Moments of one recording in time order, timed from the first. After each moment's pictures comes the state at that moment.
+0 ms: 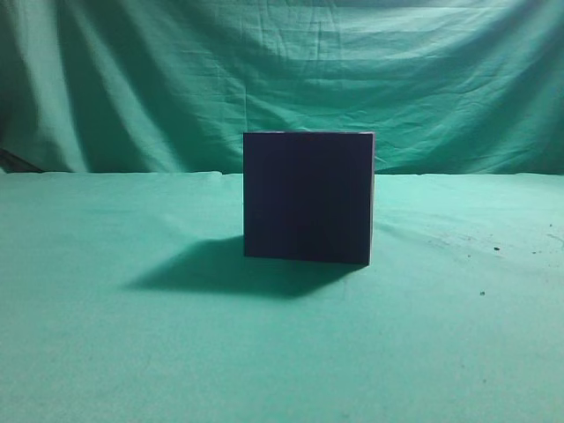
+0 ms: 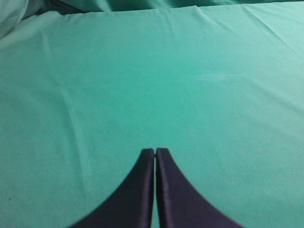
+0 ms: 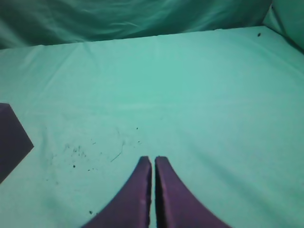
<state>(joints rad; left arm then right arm) -0.11 -0.02 0.02 0.09 0.36 -0.03 0.08 -0.01 0.03 0.12 0.36 -0.01</state>
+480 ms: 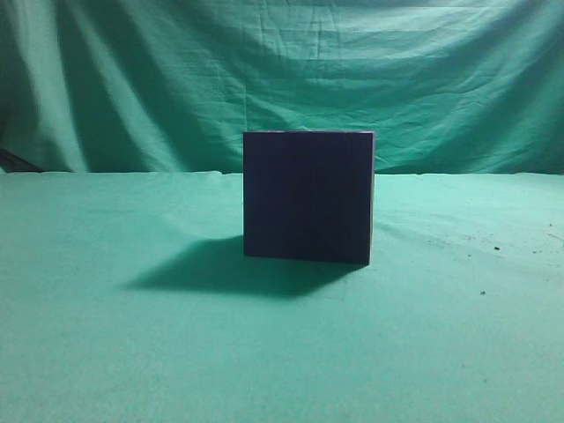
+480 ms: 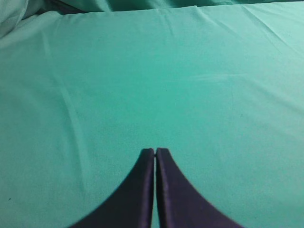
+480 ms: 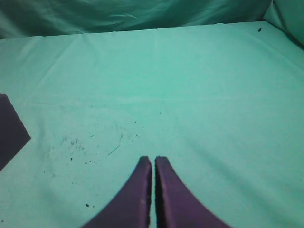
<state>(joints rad) -0.11 -0.02 0.02 0.09 0.36 -0.03 0.08 -0.01 0.03 0.12 0.38 -0.03</state>
